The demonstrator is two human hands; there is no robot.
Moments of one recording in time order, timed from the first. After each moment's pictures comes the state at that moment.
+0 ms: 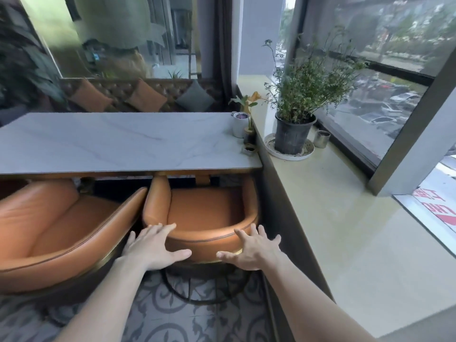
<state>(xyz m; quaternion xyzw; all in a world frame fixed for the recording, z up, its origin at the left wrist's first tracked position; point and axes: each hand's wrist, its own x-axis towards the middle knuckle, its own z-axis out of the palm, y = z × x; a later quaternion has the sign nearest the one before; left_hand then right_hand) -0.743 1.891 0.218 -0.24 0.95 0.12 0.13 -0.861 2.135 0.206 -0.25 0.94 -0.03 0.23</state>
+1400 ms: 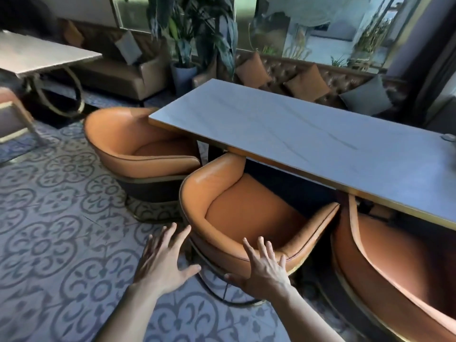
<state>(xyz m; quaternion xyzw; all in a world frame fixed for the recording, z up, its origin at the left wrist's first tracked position) -0.351 1.271 0.111 -0.41 0.89 0.18 -0.02 -0.565 1.430 0.101 -0.47 0.85 0.01 0.24</state>
